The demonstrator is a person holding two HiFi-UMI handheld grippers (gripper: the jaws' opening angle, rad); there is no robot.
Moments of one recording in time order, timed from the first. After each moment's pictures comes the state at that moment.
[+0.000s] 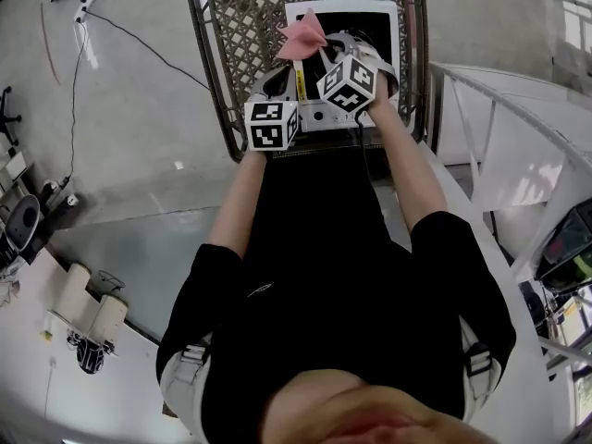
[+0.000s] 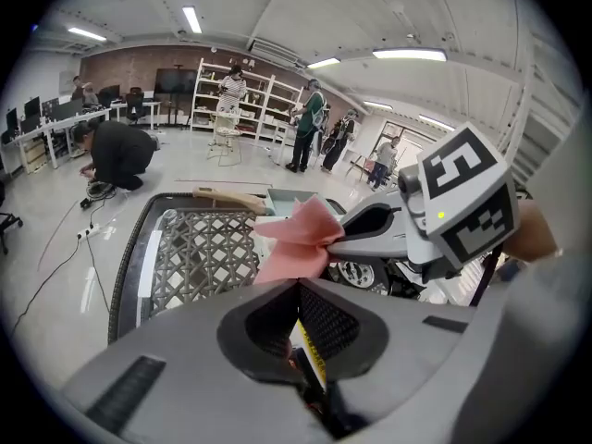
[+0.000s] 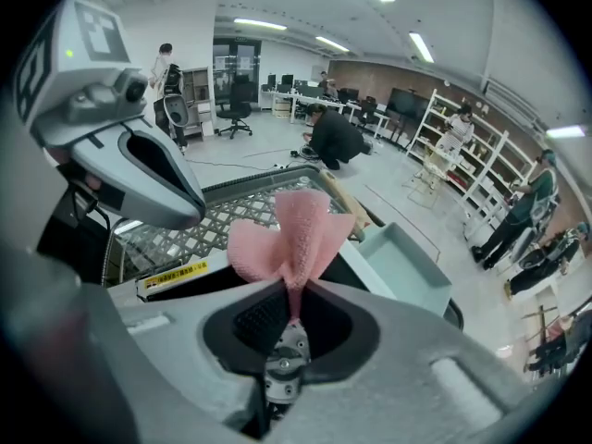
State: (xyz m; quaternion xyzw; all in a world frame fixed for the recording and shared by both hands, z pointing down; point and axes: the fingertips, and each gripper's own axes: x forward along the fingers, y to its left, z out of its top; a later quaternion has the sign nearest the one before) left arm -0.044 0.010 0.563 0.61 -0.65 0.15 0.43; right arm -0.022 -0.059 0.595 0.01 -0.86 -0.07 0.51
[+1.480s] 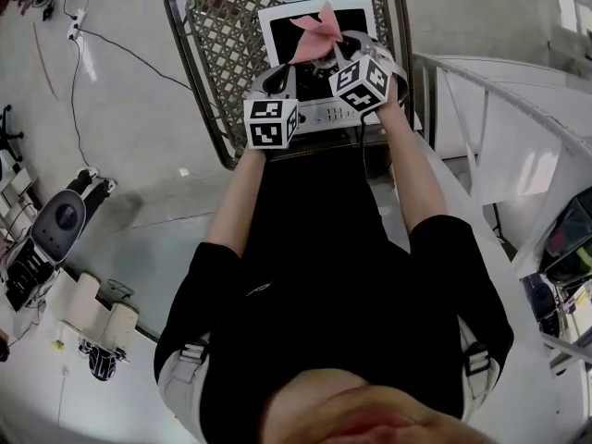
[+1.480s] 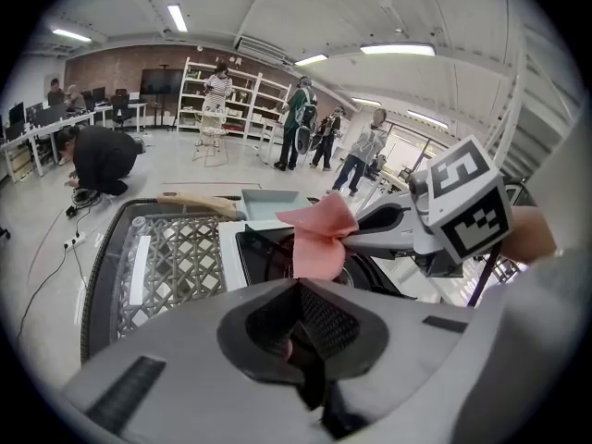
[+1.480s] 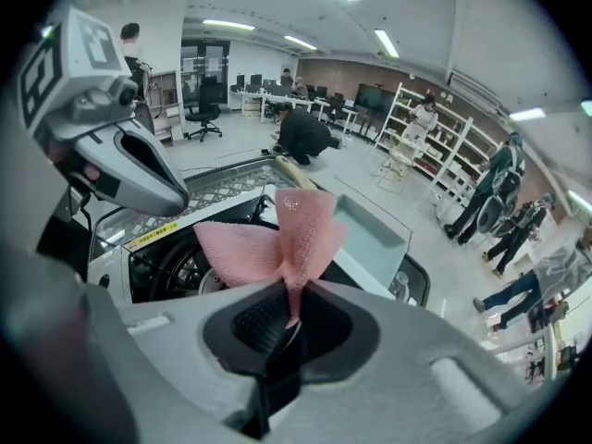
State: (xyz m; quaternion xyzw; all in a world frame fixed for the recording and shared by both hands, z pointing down) left arm -0.003 -0.028 0.563 0.63 -0.63 0.16 0.42; right arm 0.049 -0.117 0.589 0.10 -0.86 -0.04 0.50
